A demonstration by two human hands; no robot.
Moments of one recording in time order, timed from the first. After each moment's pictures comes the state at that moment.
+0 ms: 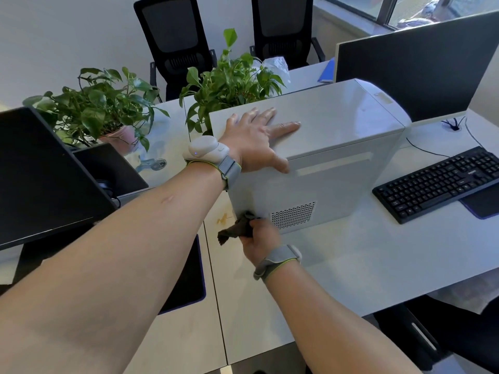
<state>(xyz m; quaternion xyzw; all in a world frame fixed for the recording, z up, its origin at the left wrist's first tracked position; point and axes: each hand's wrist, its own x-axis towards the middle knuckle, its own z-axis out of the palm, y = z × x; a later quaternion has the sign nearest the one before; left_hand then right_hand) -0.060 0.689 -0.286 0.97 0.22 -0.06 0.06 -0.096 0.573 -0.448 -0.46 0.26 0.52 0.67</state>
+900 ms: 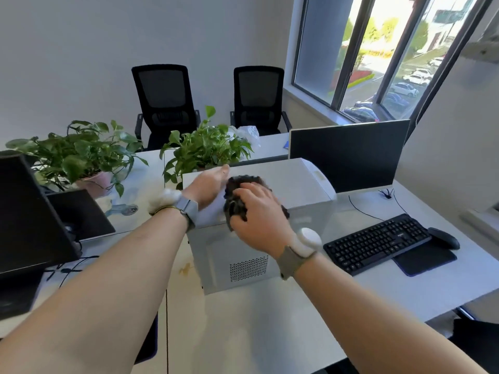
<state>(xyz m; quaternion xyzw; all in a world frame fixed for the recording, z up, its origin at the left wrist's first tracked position) -0.054 0.697 -0.270 0.80 0.35 0.13 0.47 0.019 0.522 -0.277 -0.77 -0.56 0.03 0.30</state>
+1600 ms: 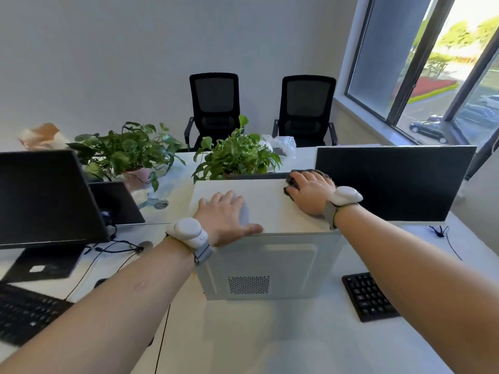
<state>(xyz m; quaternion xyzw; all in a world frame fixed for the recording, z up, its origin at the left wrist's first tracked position) -0.039 0.633 -0.265 0.92 0.39 -0.06 0.01 0.231 0.586 -0.286 -0.83 -0.56 0.05 0.05</state>
